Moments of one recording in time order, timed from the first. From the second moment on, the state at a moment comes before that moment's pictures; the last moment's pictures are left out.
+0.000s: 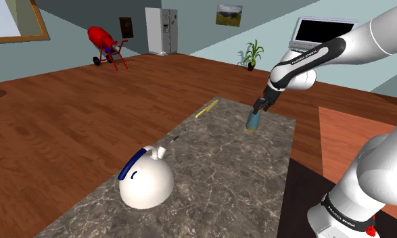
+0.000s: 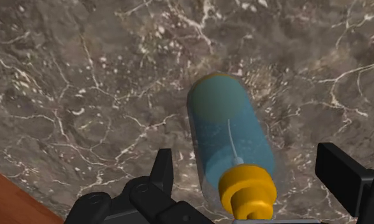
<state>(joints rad) 0.02 -0.16 -0.46 -2.48 0.09 2.55 -0.36</state>
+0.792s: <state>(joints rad) 0.04 -0.11 -0.46 -2.49 0.14 2.60 -0.40</state>
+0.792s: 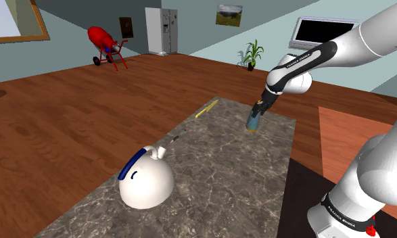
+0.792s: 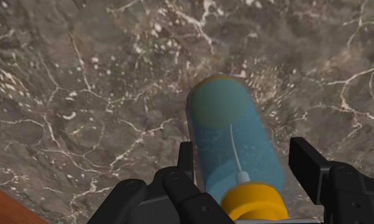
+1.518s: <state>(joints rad) 0.03 -0.13 -0.46 -2.48 0.11 2.57 -0.38</state>
